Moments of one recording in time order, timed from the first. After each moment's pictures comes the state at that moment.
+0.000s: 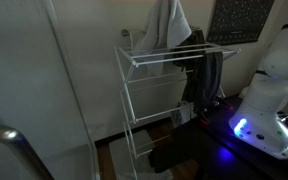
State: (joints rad) arm 0.26 -0.19 0.23 -1.55 -0.08 1.25 -0.98
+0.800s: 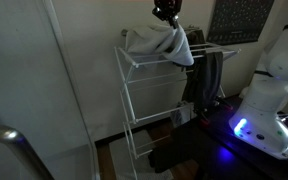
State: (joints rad) arm 0.38 -0.20 0.31 -1.87 0.04 1.23 -1.08
